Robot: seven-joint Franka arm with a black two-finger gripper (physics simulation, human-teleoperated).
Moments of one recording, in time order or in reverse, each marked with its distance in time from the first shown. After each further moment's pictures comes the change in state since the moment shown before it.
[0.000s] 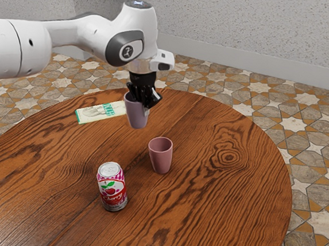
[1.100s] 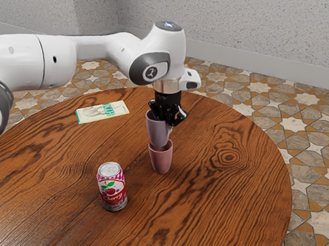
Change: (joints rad) arm 0.000 0.153 -0.154 0.080 0.134 0.003 -0.309
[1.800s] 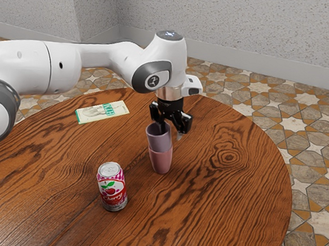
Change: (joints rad) arm 0.000 0.046 0.001 0.001 0.008 0.059 -0.044
